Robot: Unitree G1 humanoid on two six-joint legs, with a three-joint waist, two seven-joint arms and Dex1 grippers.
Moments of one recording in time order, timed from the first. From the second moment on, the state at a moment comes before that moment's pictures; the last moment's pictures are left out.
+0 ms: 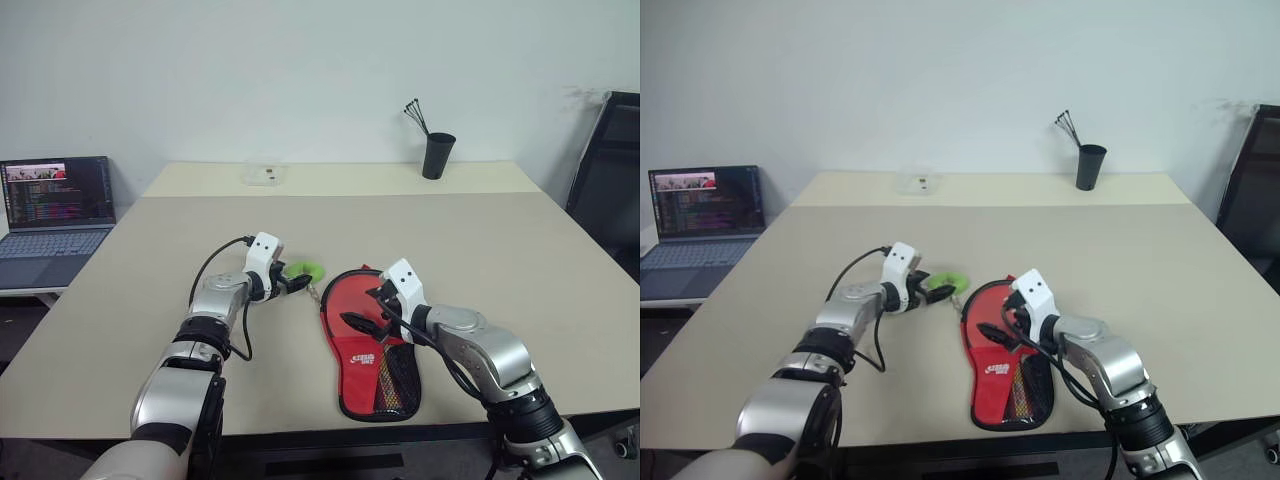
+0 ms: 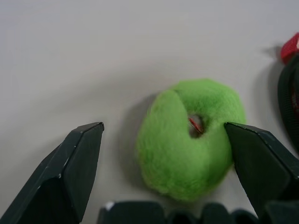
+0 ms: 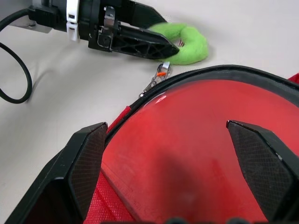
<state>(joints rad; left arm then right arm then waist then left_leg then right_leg) -0.96 0.39 0.01 1.02 -0.07 0.20 -0.71 -0.52 -0.29 0.22 -0.15 0.31 0.81 0.52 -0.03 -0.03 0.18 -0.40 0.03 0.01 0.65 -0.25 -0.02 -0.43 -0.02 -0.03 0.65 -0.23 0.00</state>
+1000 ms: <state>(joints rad) -0.94 0.37 0.01 1.00 -0.06 0.19 -0.75 -0.62 -0.14 0.26 0.26 0.08 0.49 0.43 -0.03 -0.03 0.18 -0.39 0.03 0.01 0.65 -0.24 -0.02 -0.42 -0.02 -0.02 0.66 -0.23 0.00</state>
